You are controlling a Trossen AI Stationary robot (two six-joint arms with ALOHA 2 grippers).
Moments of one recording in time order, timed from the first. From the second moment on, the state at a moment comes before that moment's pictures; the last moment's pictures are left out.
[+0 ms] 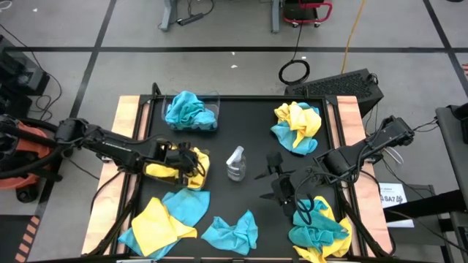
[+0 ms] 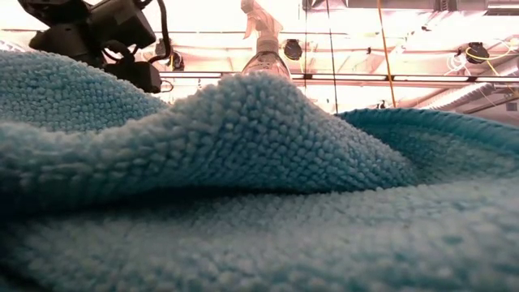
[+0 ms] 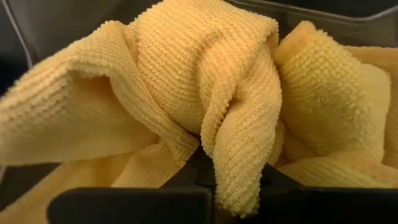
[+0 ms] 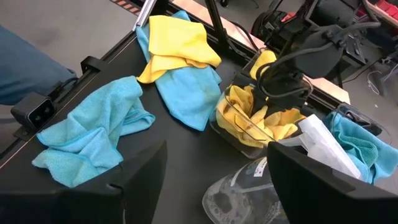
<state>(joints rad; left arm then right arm) -0.08 1.23 0.53 -0.36 -0.08 -0.03 0.47 1.39 1.33 -0.54 0.31 -0.18</state>
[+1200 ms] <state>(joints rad) -0.09 1.23 1.01 -0.97 -0.06 -0.01 0.47 1.39 1.33 -0.59 0.28 -0.13</state>
